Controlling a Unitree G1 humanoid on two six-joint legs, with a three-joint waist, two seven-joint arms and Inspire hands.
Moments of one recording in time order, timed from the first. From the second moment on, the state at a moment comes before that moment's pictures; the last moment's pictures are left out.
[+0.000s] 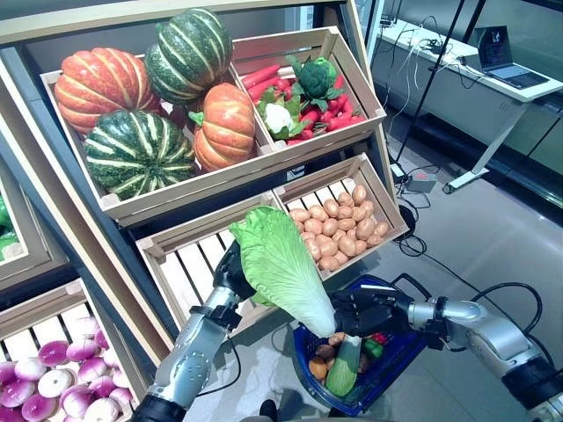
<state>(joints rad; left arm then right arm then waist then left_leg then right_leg) 0.02 0.43 -0.25 0.00 -1.08 -0.09 -0.20 -0.15 -0.78 0.36 0.02 0.64 0.46 0.69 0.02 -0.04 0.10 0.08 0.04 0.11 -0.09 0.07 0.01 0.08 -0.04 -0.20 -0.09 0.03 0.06</state>
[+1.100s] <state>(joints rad) 0.03 0.42 -0.26 0.00 -1.08 -0.08 -0.20 -0.15 -0.77 0.35 -0.04 0.68 0.51 0.69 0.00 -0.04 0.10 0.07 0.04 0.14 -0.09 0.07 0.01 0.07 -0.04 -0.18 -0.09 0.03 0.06</state>
